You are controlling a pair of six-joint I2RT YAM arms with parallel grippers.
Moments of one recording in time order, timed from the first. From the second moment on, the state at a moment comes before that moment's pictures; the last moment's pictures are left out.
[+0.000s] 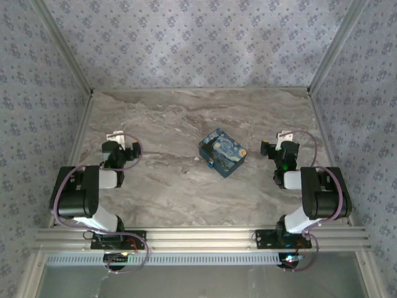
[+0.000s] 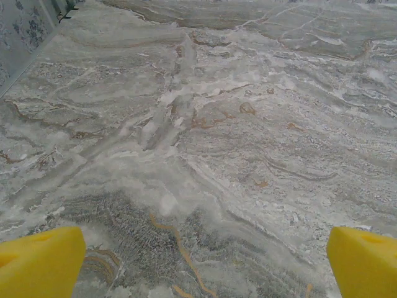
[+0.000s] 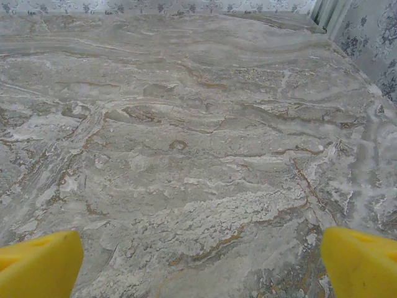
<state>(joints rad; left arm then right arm) 0.01 1.55 0.39 0.73 -0.06 -0.03 -0.02 1.53 0.37 0.76 0.13 -0.02</state>
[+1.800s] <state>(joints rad) -0.20 1.67 1.10 -0.09 0.48 -0.48 -0.01 0.93 0.56 -0.16 -0.30 0.61</state>
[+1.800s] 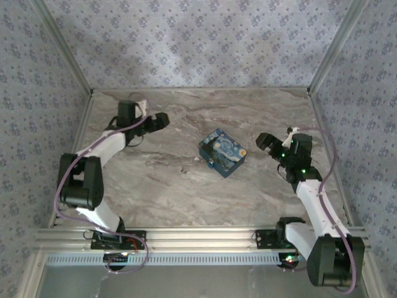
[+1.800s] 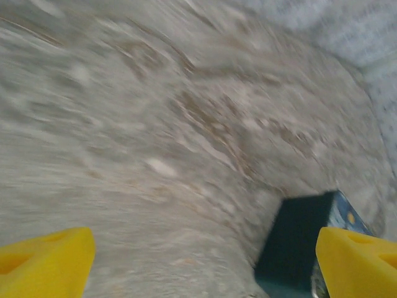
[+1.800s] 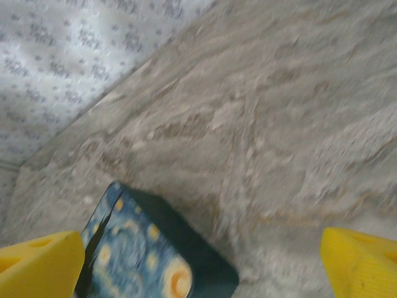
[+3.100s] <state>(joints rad) -0.47 1.88 1.14 -0.08 0.67 -0.58 0.30 1.50 0.73 0.00 -0.33 0.81</state>
